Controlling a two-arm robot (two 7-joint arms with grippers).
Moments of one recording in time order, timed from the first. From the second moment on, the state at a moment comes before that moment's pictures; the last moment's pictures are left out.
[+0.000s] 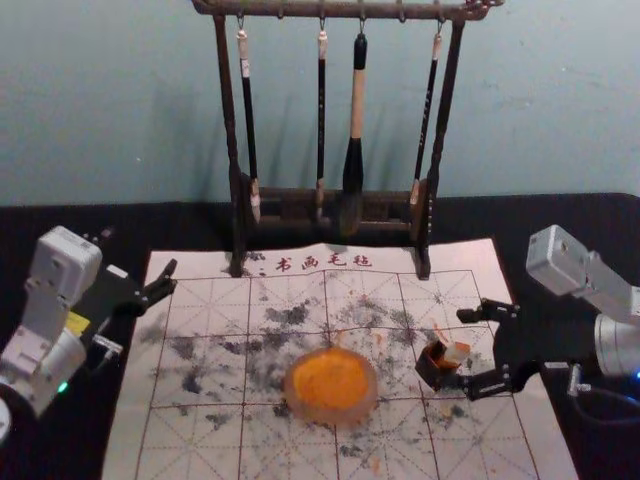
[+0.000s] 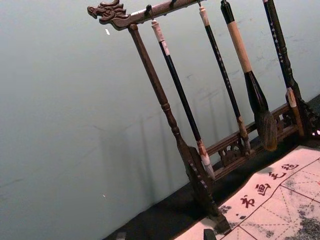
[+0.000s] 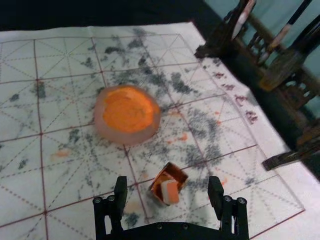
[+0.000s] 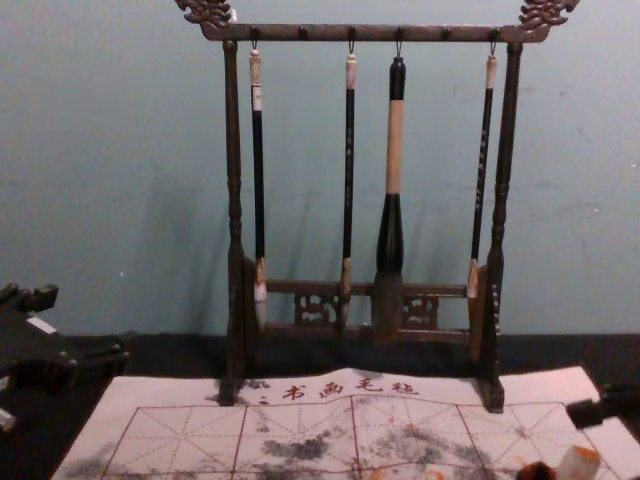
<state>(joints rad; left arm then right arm) -0.20 0.60 0.45 -1.41 -0.25 -0.12 0.03 0.45 0.77 -0.63 -1.42 0.32 0.12 0.82</state>
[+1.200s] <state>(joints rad) -0.20 0.60 0.45 -1.41 -0.25 -0.12 0.03 0.14 0.66 -0.38 -1.48 0.14 0.07 0.12</state>
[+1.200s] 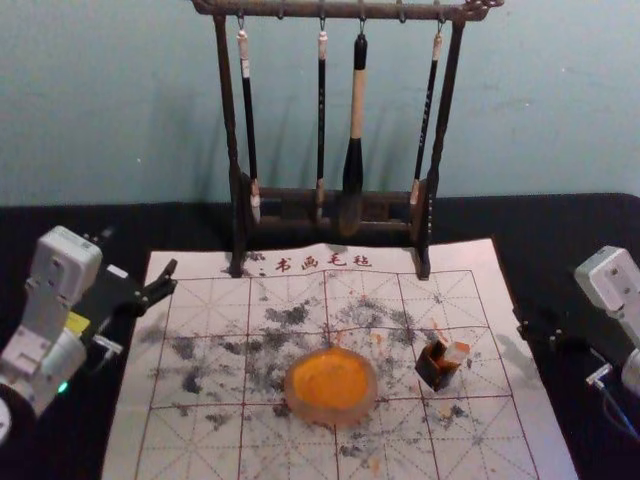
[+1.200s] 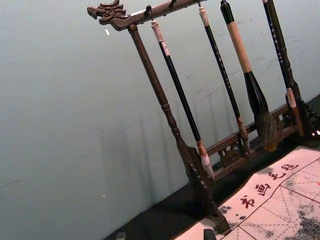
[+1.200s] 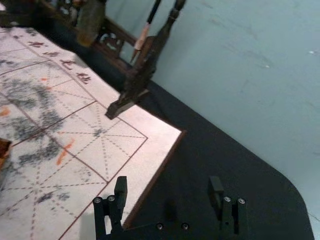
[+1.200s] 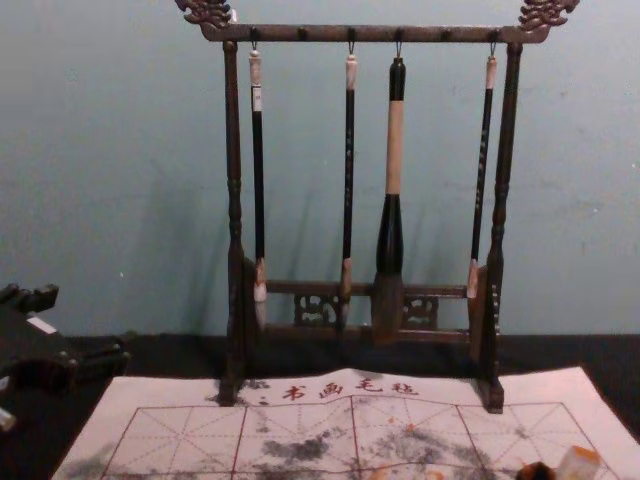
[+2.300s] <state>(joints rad) -0.20 0.60 0.45 -1.41 -0.25 -0.12 0.03 0.13 0.66 -0.38 -1.48 0.14 0.07 0.12</state>
